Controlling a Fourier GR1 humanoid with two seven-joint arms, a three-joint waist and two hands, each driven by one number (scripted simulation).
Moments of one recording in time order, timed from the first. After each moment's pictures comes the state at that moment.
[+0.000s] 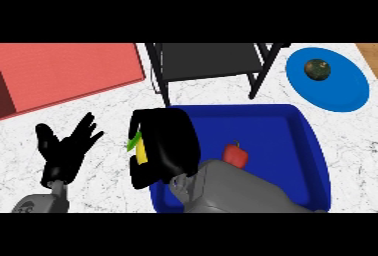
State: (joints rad) left arm -0.07 0.27 -0.03 -1.36 0.24 0.08 0.24; right arm -0.82 0.00 0.77 -1.50 0.55 -0.12 0.96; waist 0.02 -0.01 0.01
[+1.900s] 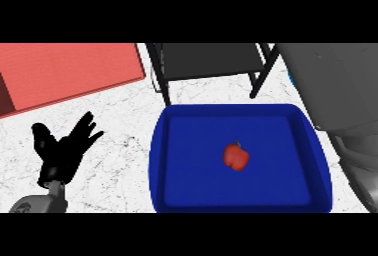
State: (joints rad) left arm -0.06 0.26 0.00 -1.40 0.22 0.04 0.27; right arm -1.52 -0.20 0.06 -0.97 0.56 0.14 0.77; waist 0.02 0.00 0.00
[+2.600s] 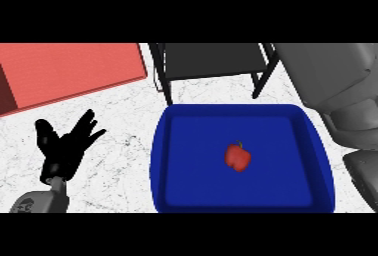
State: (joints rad) left arm -0.09 0.25 0.01 -1.37 0.20 0.04 0.28; right arm -1.58 -0.21 0.02 -0.60 0.65 -0.01 0.50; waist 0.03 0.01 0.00
